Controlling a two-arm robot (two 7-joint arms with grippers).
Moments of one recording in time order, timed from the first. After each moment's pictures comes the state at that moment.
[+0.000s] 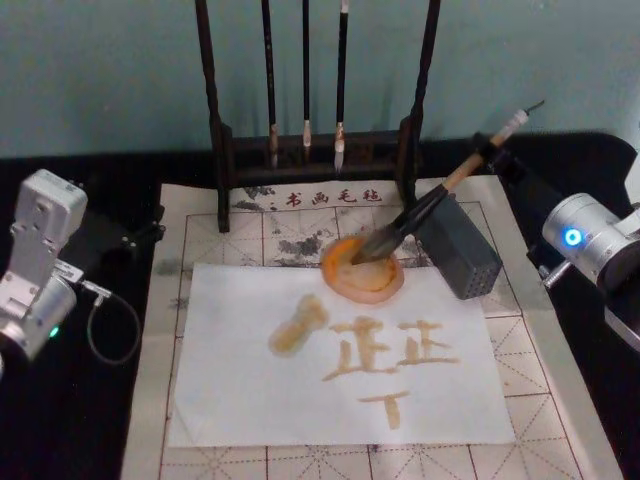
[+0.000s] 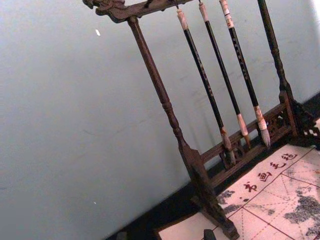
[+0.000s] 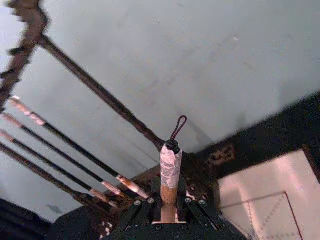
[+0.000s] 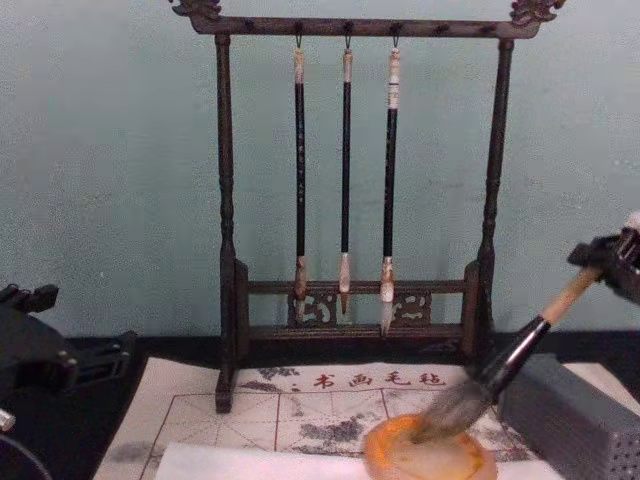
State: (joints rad) left arm -0.20 0.60 0.45 -1.41 -0.25 -0.12 0.03; right arm 0.29 0.34 -0.23 -1.39 1.12 0.25 0.08
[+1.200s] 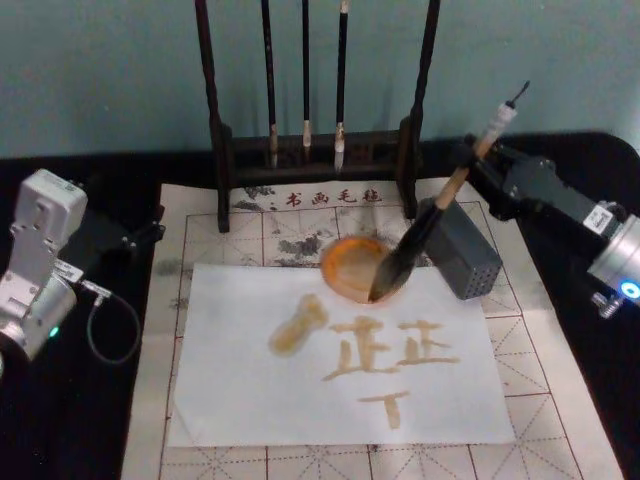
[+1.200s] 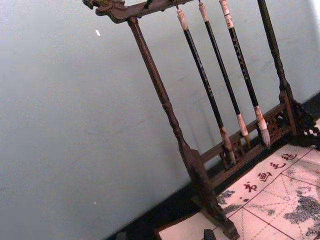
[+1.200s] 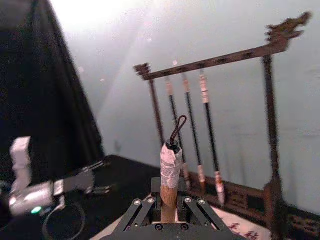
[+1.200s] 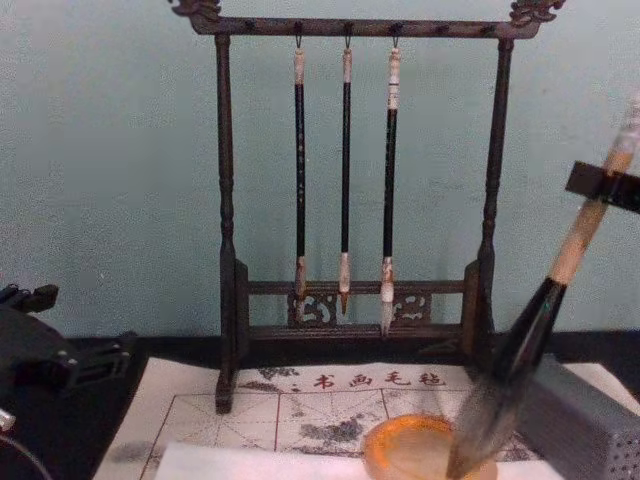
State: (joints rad) left arm -0.20 0.60 0.45 -1.41 -0.25 -0.12 0.03; right arm 0.15 0.62 -0.31 -1.62 0.89 -0.01 0.56
